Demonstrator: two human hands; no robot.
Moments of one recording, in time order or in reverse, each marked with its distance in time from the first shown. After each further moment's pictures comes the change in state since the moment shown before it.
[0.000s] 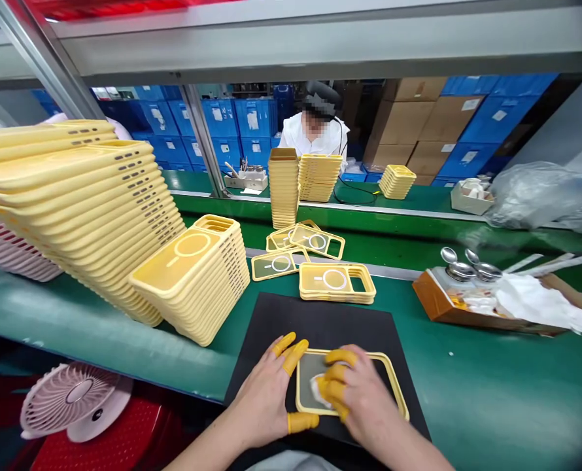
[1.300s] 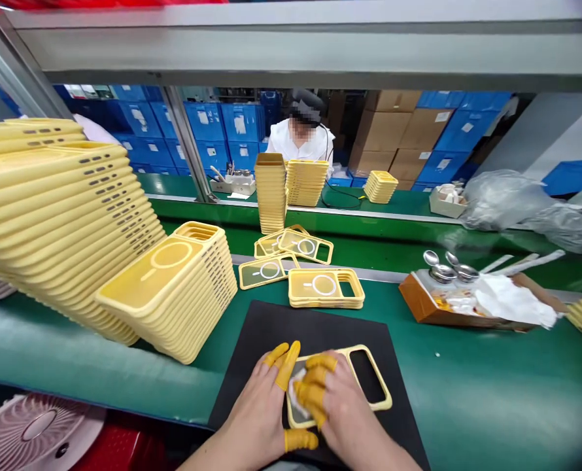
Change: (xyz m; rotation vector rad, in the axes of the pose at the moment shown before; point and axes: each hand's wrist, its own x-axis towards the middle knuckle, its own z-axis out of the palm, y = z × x) left_hand 0.005 0.000 0.011 0.055 0.048 0.038; right_hand 0.009 -0.016 0.013 0.063 0.037 0.067
